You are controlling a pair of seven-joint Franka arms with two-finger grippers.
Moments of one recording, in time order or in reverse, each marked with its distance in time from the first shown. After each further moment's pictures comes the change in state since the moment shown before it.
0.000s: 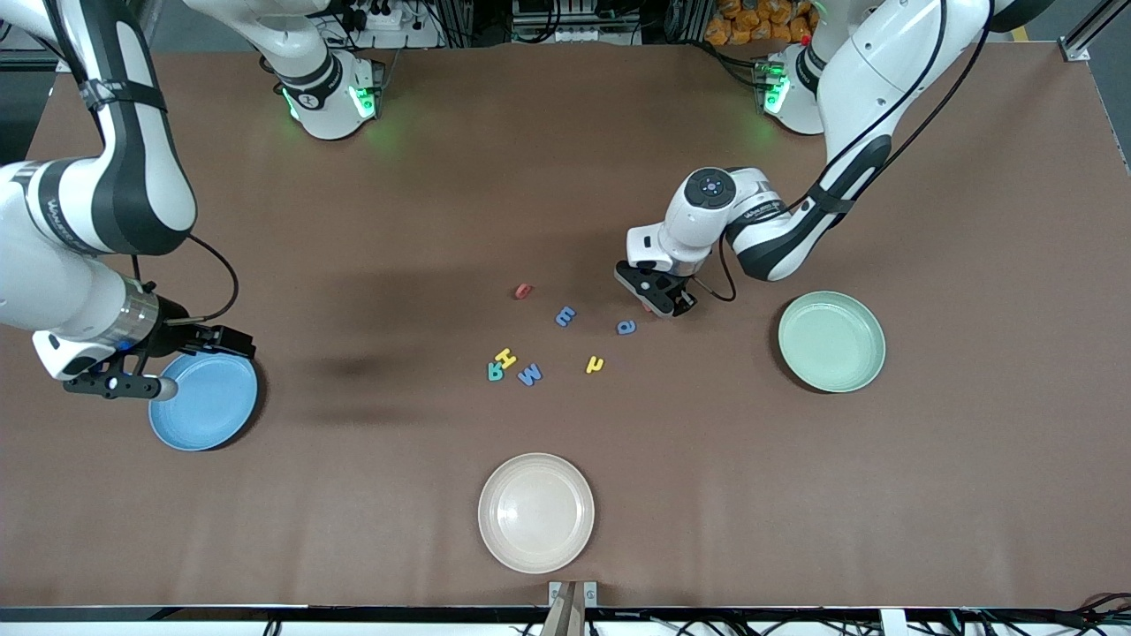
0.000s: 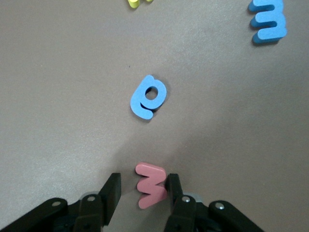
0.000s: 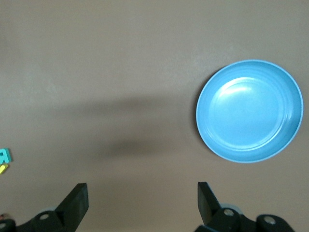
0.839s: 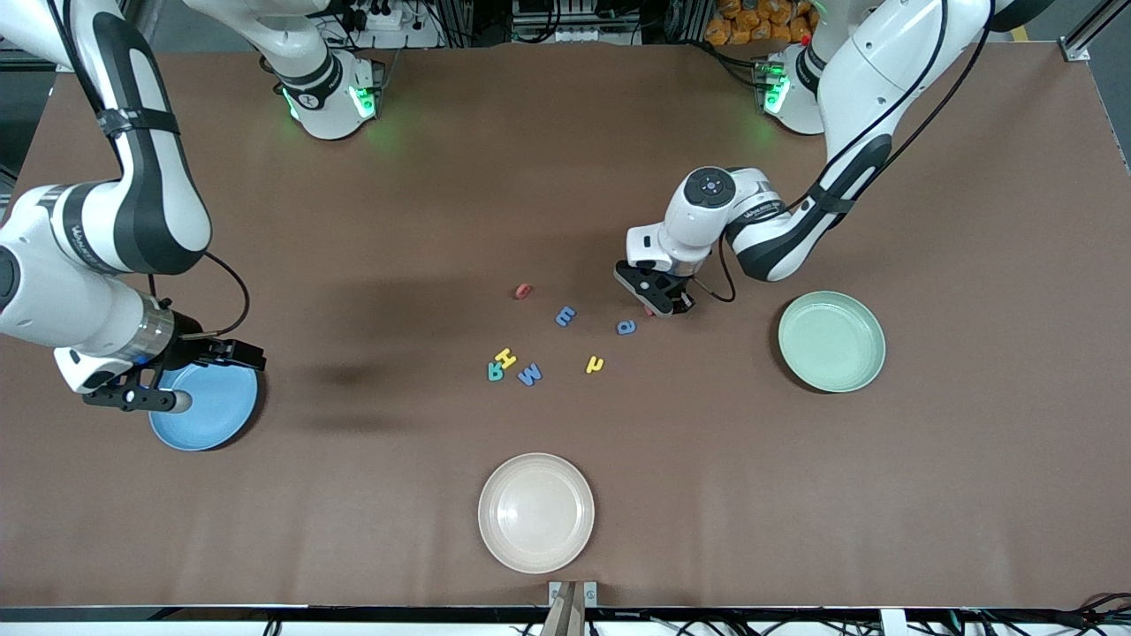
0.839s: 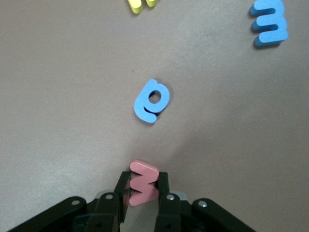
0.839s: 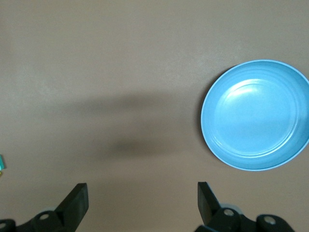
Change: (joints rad) left arm 0.003 -0.001 0.001 0.008 0.017 -0.010 0.000; right arm 0.002 0.045 0.001 0.000 0.006 0.026 0.000
